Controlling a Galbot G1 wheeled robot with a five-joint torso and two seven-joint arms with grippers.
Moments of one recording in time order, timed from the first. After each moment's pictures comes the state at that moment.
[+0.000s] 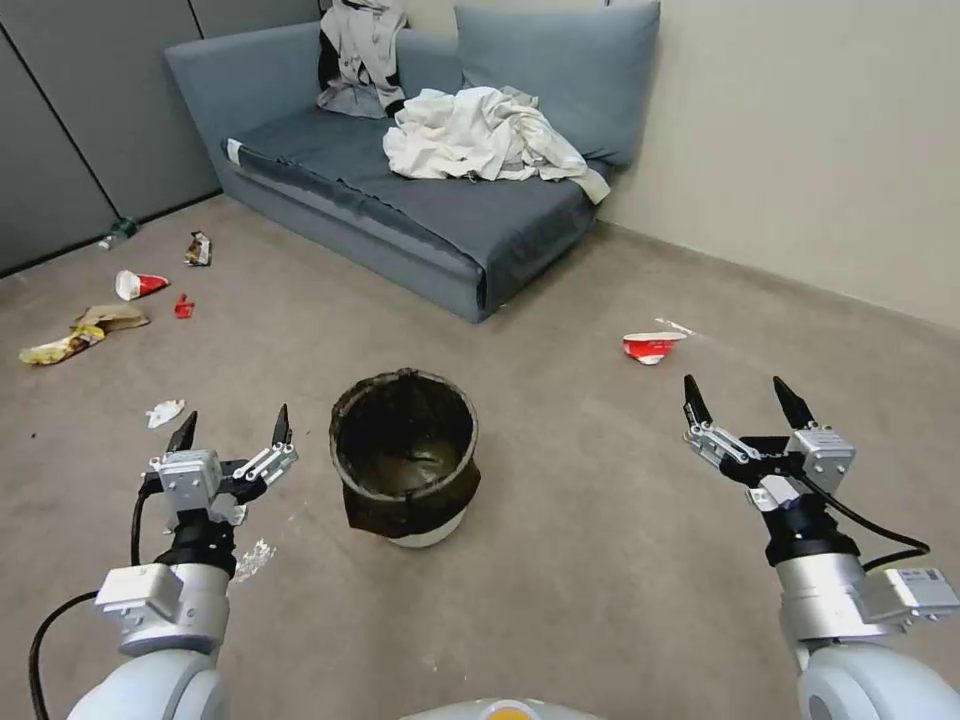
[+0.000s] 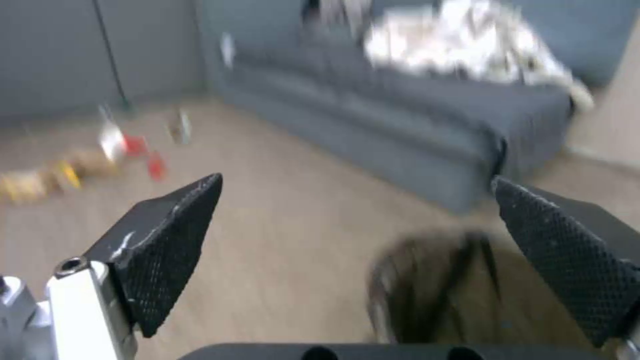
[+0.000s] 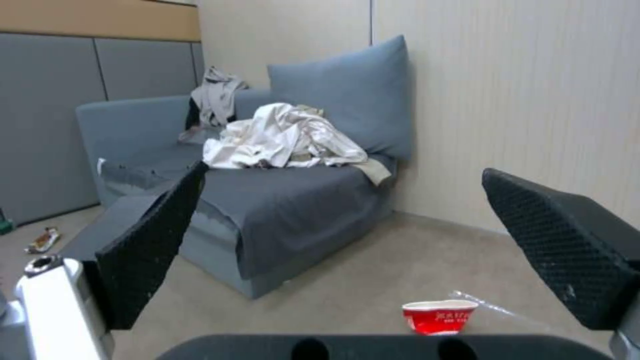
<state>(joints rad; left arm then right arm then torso) 1.71 -1.39 -0.73 -2.34 -0.34 0.25 -0.13 -1.72 1.44 0.70 2.37 0.29 0.03 -0.09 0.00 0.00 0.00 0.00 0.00</state>
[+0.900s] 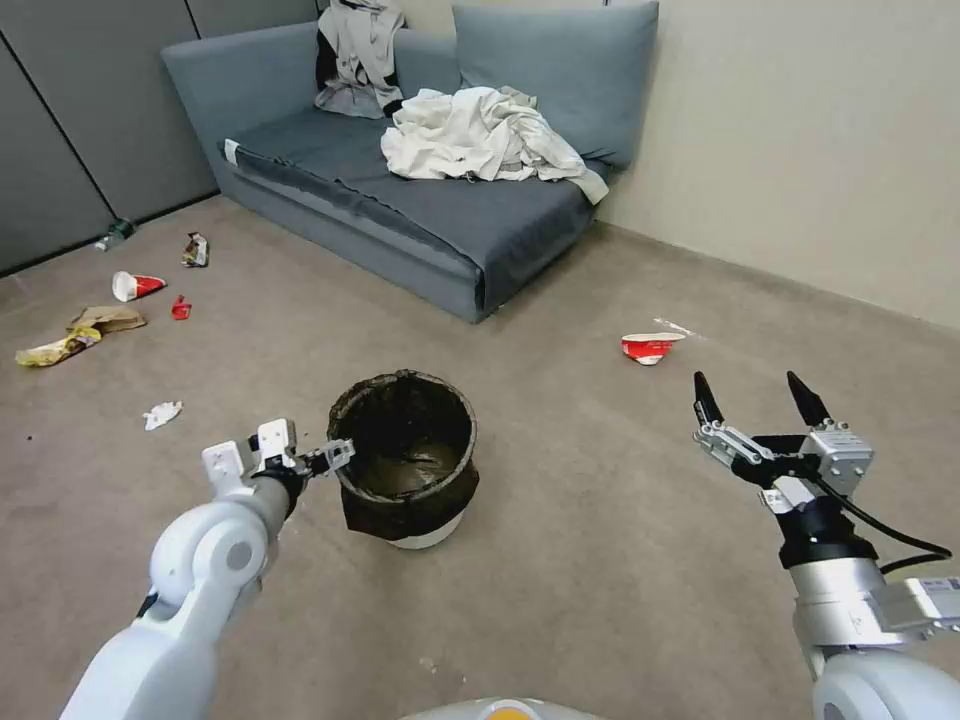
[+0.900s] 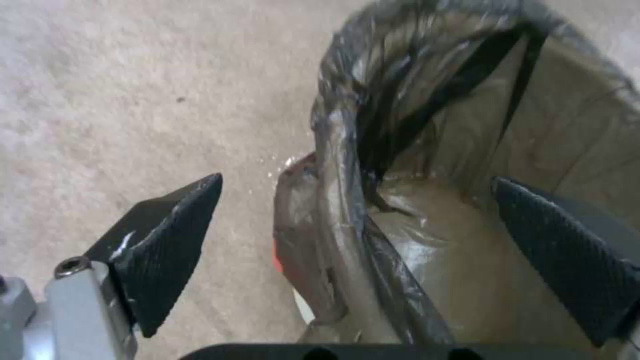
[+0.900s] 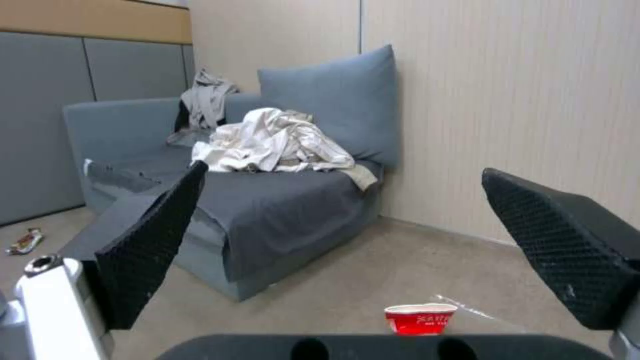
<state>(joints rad) 1.28 -1.13 -0.51 -1.98 -0.98 0.69 -0.49 -1.75 1.44 0.73 2.39 0.30 0.05 -0.09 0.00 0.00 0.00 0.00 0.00</state>
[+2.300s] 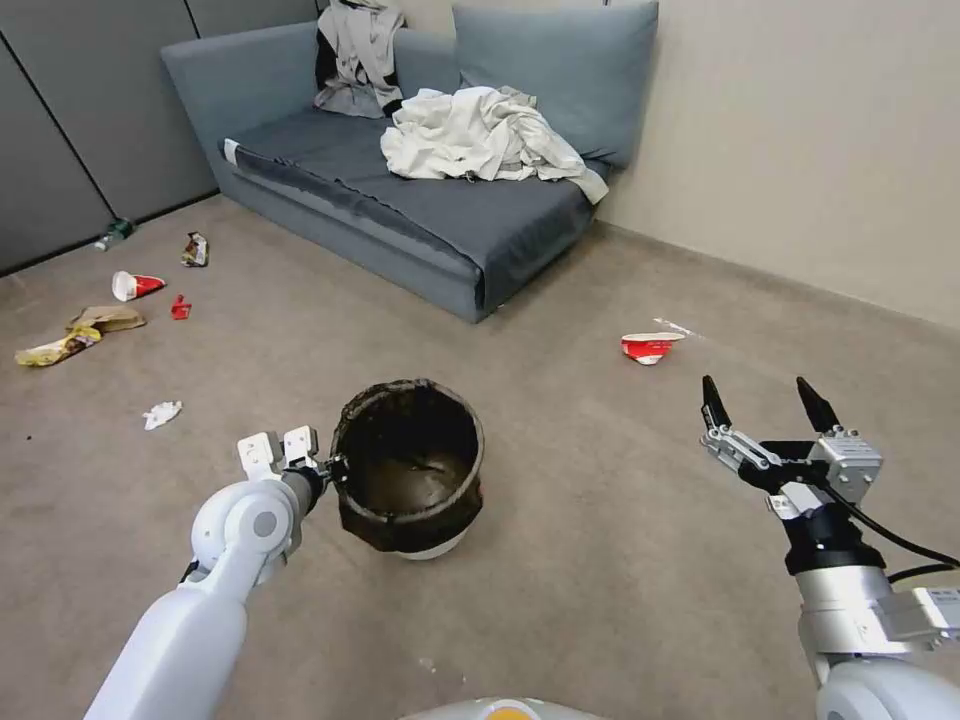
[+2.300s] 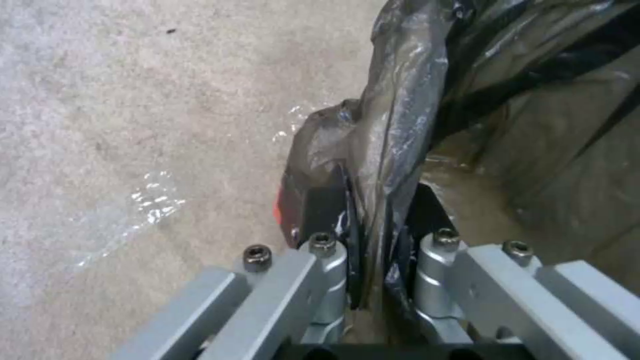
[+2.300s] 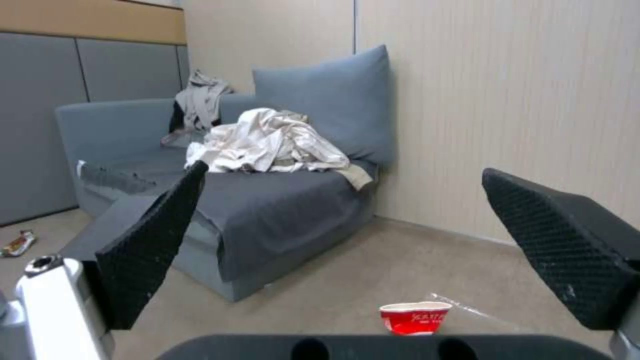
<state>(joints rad) 1.23 -1.14 -0.49 -1.91 -1.08 0.73 -0.58 -1.76 1.45 0.73 2.39 0.29 0.06 -0.08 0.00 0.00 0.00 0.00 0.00</state>
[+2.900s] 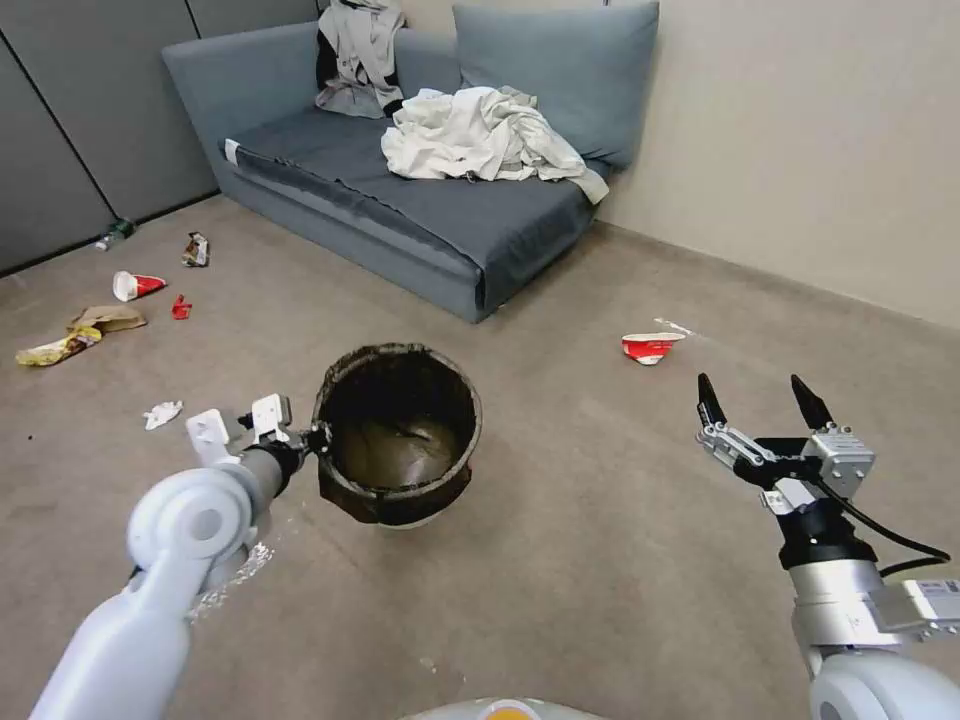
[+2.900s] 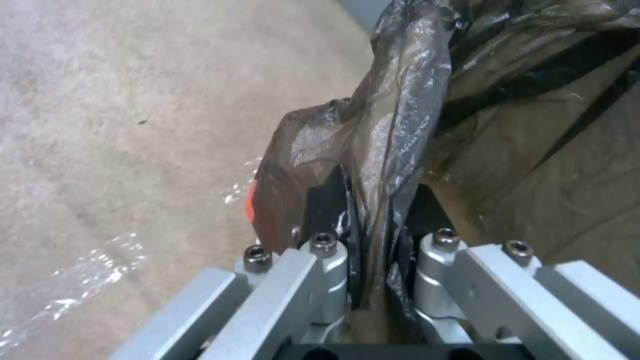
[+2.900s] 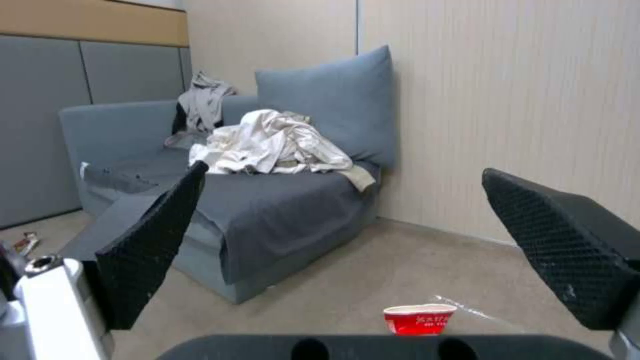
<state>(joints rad) 1.30 -1.07 -0.62 -2.21 -1.31 0.73 -0.68 -1.74 1.45 0.73 2.38 0.29 0.06 -0.08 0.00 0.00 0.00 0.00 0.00</state>
